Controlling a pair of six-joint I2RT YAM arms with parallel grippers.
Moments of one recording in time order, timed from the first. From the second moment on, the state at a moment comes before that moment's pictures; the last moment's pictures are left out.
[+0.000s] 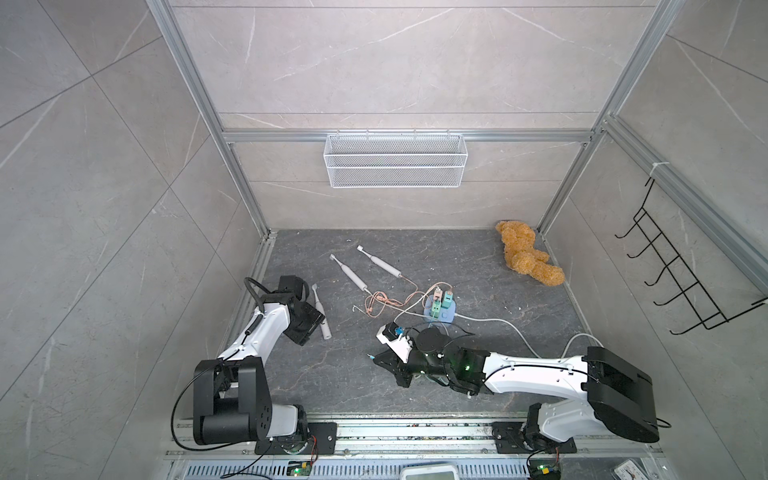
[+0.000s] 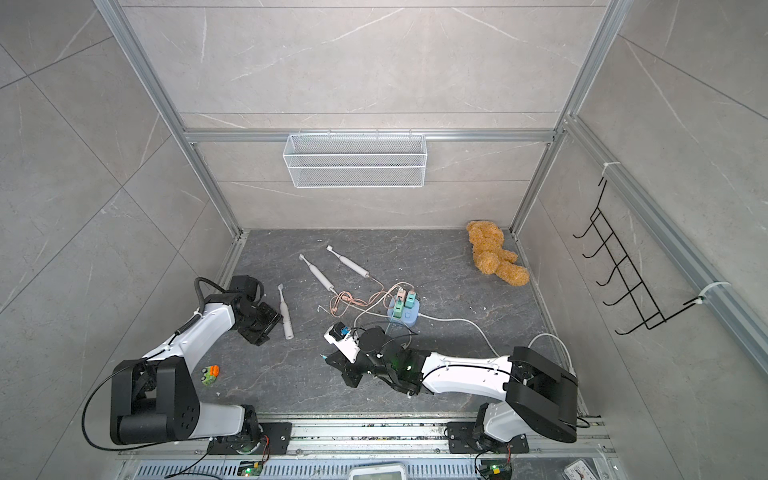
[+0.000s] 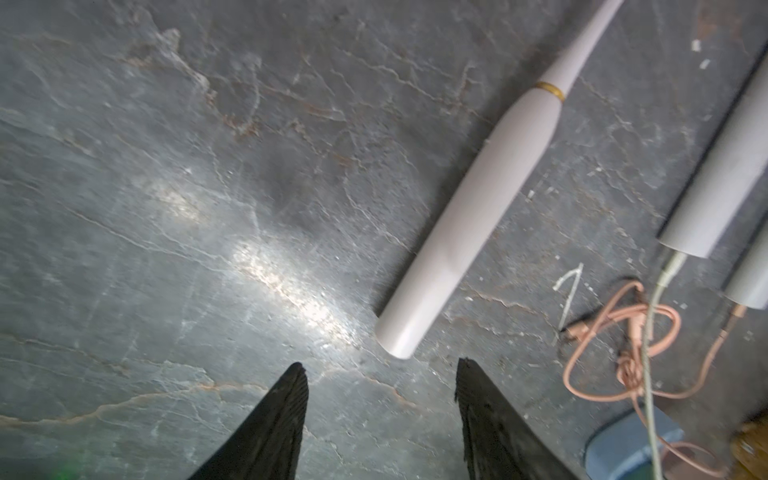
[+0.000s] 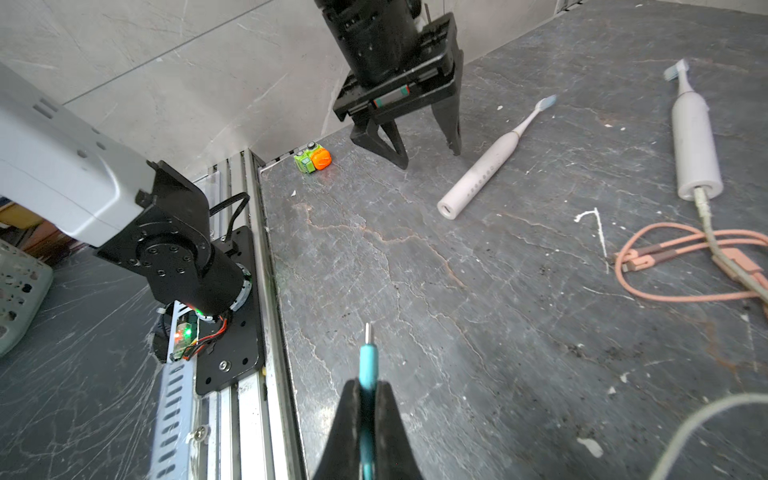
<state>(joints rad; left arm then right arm) 0.01 1.41 0.88 -0.80 0.12 -0.89 1.14 1.44 0.72 0.31 -0.19 0.21</state>
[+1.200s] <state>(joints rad) -0.08 1.63 0.89 -0.51 0.03 -0.90 1.14 1.50 0.72 0.34 -0.27 0.27</state>
